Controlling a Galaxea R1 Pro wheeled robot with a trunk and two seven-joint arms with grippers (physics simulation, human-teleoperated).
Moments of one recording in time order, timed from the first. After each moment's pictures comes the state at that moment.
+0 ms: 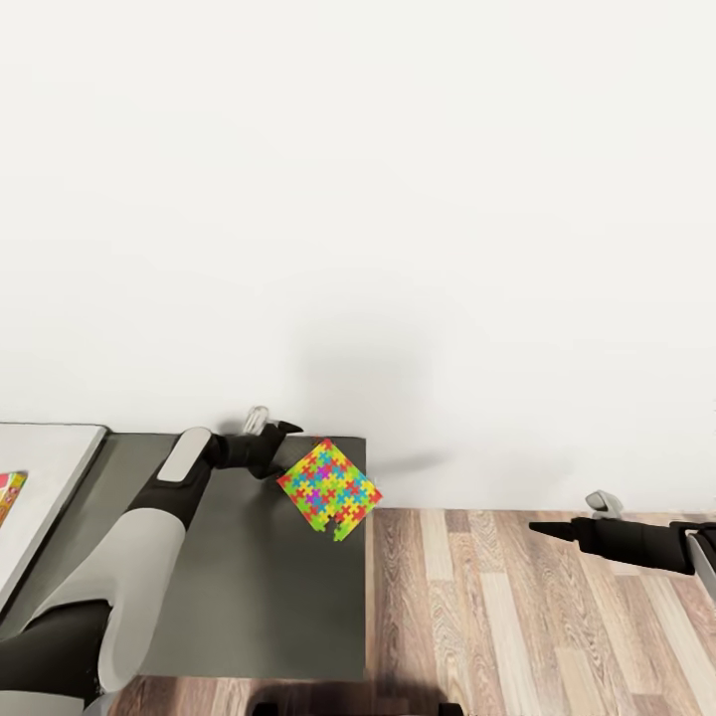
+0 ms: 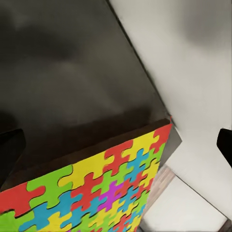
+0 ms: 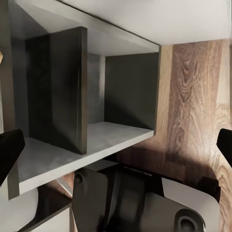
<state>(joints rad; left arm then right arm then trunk) -0.95 0.01 0.13 -0.69 1.23 0.84 0.39 -0.45 -0.49 -0.22 -1.16 -0.14 0.94 1.04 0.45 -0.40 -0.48</state>
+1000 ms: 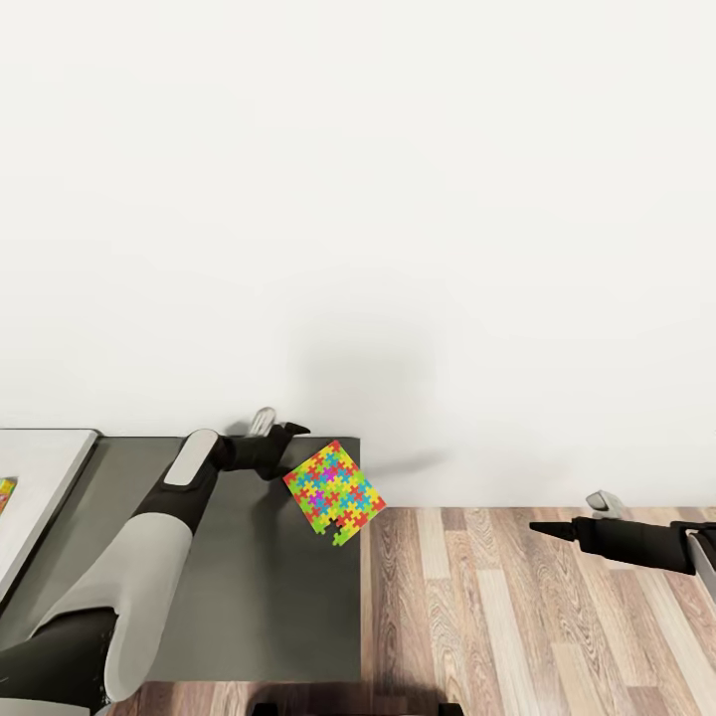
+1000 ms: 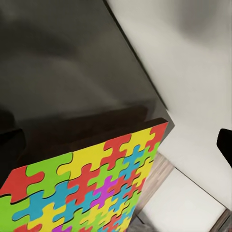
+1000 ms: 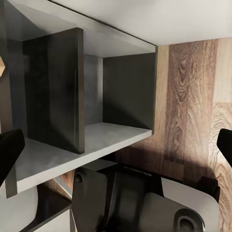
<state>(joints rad) -0.93 -0.02 0.13 -0.72 1.23 0.84 0.39 -0.45 -0.49 -0.22 -1.16 -0.14 0.94 1.05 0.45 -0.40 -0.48</state>
